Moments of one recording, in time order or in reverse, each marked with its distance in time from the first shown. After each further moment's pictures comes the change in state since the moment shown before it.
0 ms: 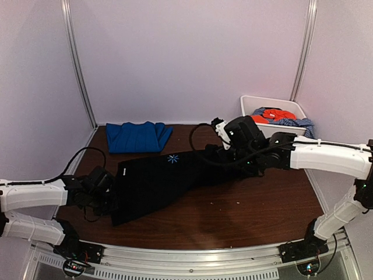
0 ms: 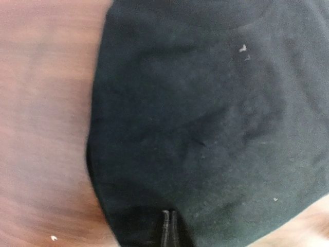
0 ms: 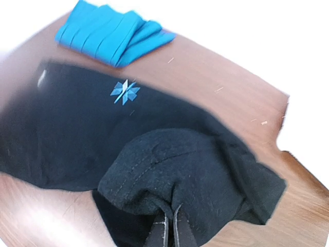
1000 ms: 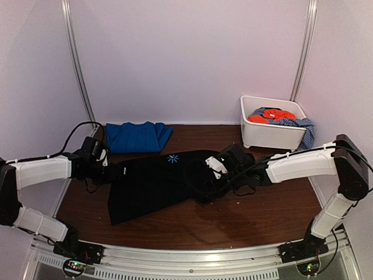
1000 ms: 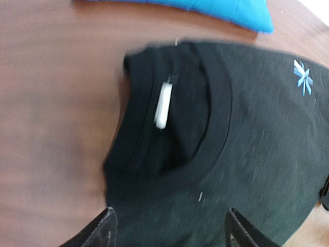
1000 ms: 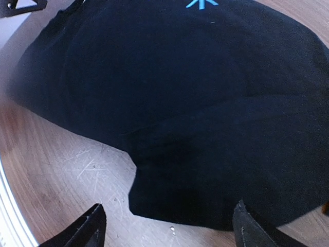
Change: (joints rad) left arm 0.348 0.242 0.280 0.149 0.133 0.472; right arm -0.116 0.121 -0.276 0.283 -0.517 0.005
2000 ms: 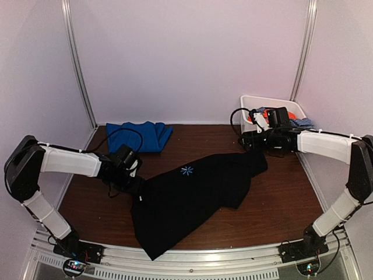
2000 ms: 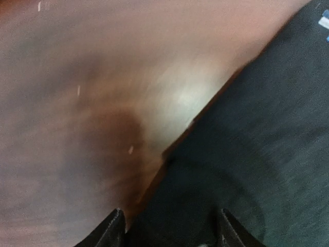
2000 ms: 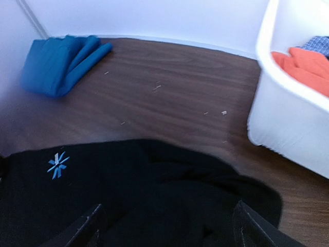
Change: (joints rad) left arm -0.298 0.253 0.106 -0.021 -0.098 0.076; right arm -0.529 -0.052 0.159 -0.013 -0.014 -0.095
